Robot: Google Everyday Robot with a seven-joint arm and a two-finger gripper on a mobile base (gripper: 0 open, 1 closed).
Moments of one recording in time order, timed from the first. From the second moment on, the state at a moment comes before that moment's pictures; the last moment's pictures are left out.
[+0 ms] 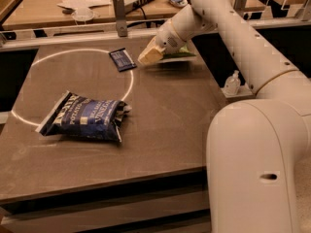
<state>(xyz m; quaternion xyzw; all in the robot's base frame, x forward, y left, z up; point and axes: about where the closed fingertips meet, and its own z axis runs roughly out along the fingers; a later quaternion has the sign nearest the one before) 0.735 0.026 0.856 -0.61 0.68 0.25 0.31</state>
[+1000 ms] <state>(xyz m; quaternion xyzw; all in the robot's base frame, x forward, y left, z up) 0.688 0.023 0.884 -0.56 0.70 0.25 0.37</state>
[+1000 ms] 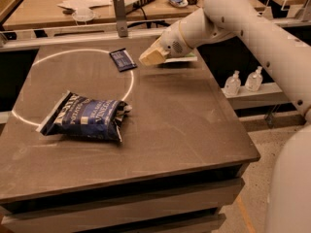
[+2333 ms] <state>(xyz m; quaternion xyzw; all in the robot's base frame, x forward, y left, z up) 0.713 0.054 0.891 -0.47 0.71 0.22 0.47</state>
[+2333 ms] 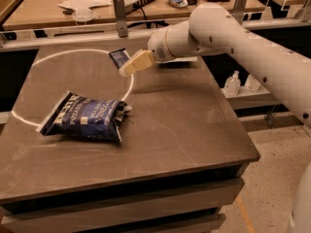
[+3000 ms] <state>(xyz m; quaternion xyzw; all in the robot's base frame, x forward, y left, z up) 0.745 0.106 0.869 -0.37 0.73 0.21 0.53</state>
